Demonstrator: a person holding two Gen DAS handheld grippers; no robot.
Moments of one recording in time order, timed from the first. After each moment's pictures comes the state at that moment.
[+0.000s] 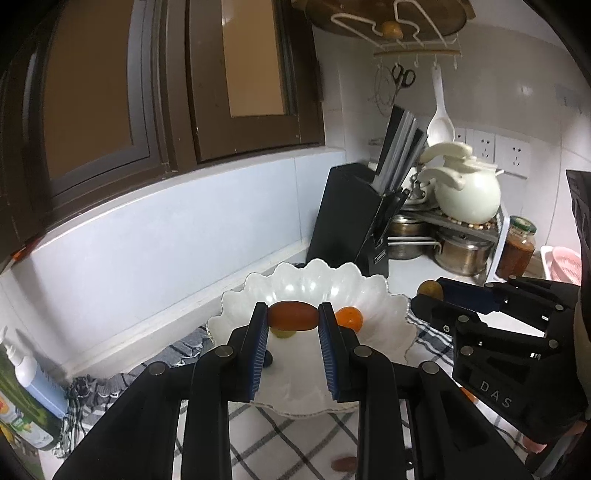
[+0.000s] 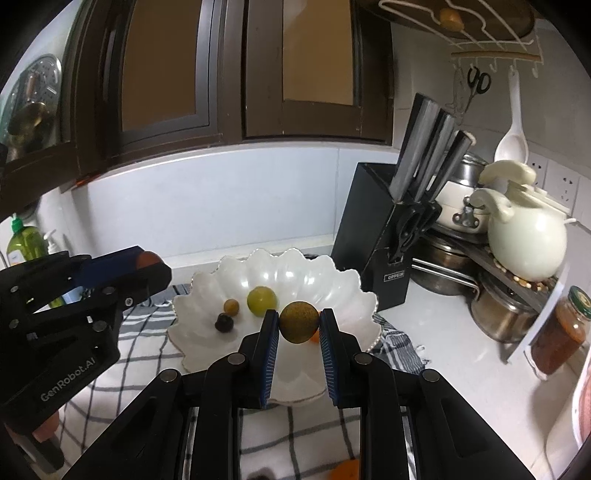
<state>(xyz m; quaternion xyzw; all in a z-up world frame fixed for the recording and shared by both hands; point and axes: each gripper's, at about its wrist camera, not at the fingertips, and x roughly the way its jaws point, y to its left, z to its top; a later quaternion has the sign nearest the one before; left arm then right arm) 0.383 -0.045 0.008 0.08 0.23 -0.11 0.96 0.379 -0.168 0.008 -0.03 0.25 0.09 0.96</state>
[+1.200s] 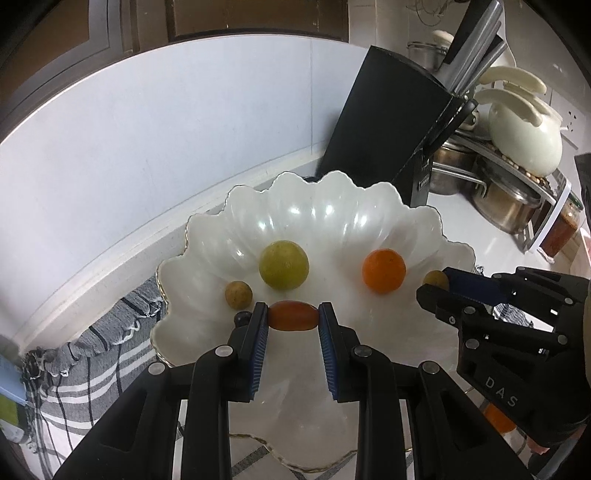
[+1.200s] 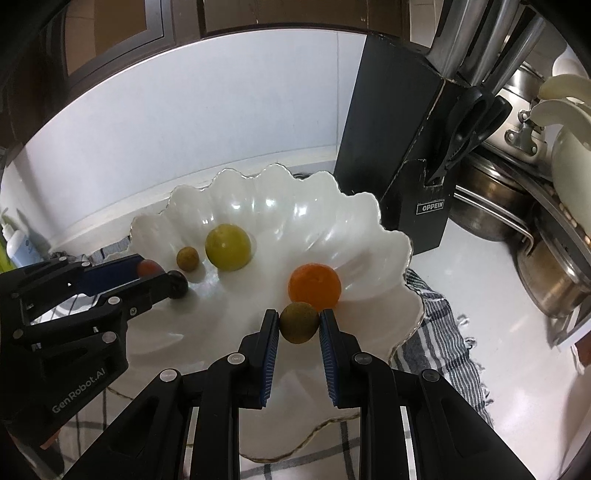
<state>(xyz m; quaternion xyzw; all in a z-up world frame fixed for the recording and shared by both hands) 0.492 -0.053 -0.072 0.07 0.39 -0.10 0.91 0.488 -0.171 -0.070 -0.02 0.40 0.10 0.91</state>
